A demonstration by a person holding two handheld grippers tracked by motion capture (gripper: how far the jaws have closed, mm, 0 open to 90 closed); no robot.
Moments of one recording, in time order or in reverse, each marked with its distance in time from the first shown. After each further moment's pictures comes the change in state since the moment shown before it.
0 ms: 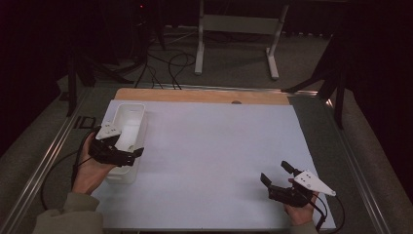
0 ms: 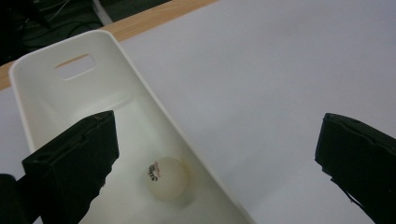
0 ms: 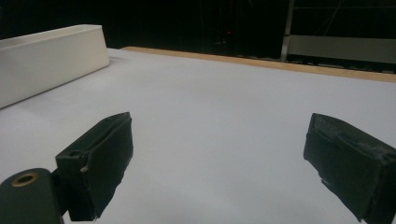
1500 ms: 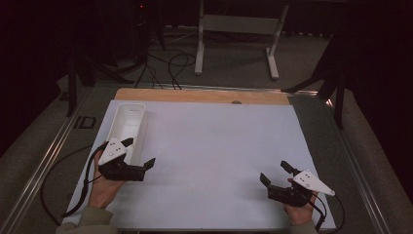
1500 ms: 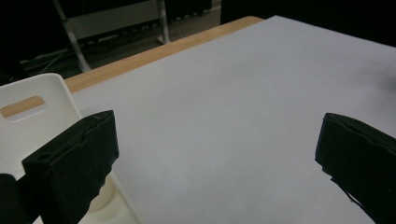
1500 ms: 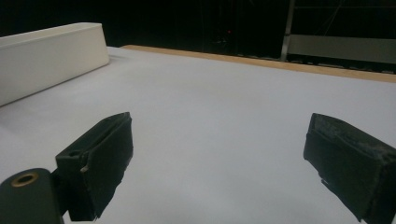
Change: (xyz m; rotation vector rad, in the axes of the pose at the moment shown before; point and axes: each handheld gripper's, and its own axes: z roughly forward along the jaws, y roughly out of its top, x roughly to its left) left arm -0.043 -0.029 0.001 -0.252 -0.068 0.033; right arm 0.001 0.000 0.002 0.005 0.000 -0.009
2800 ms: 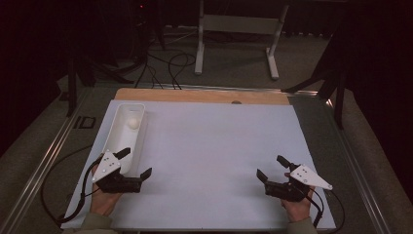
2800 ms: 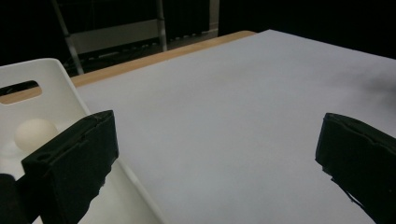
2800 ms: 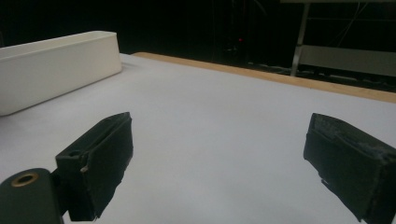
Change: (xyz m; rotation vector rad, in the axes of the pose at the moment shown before) left arm -0.002 -0.038 -0.009 -0.094 0.000 -0.026; right arm 0.003 0.015 0.010 -0.023 0.047 -0.035
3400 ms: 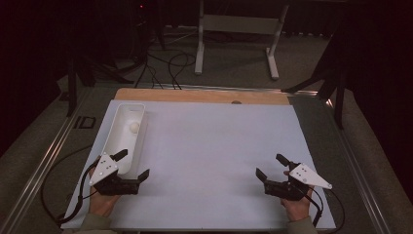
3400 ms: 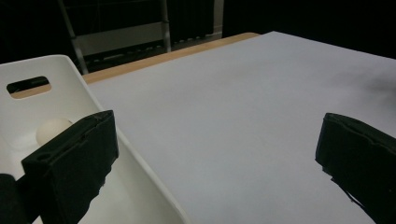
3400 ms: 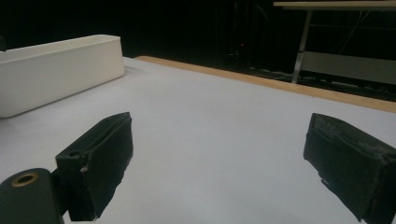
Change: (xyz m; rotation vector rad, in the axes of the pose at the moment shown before) left arm 0.000 -0.006 -0.004 -0.008 0.017 0.006; right arm 0.002 0.004 0.002 -0.015 0.010 -0.017
